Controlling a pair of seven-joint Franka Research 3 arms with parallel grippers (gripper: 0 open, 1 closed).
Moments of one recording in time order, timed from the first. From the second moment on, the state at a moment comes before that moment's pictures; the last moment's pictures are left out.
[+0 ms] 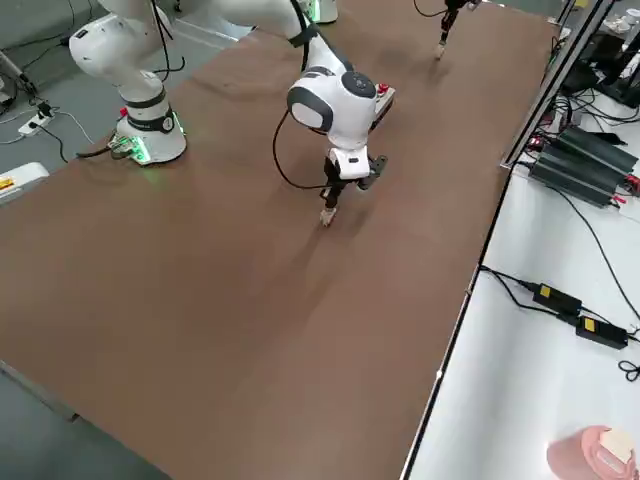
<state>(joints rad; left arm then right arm) 0.02 0.31 -0.07 -2.15 0.00 2.50 0.03 -0.06 0.41 0.06 -1.97 -0.04 2.31 0.07</state>
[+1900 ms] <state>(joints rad) 0.02 0.32 -0.07 -2.14 0.00 2.50 0.03 -0.07 0.41 0.06 -1.99 -0.04 2.35 0.07</state>
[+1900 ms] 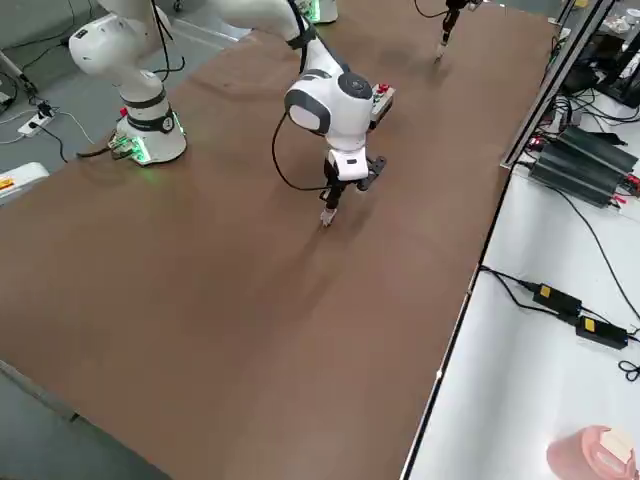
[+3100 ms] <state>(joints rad) 0.02 0.28 -0.07 -2.04 0.00 2.34 0.03 -0.07 0.40 0.06 -1.98 -0.04 2.32 0.07</state>
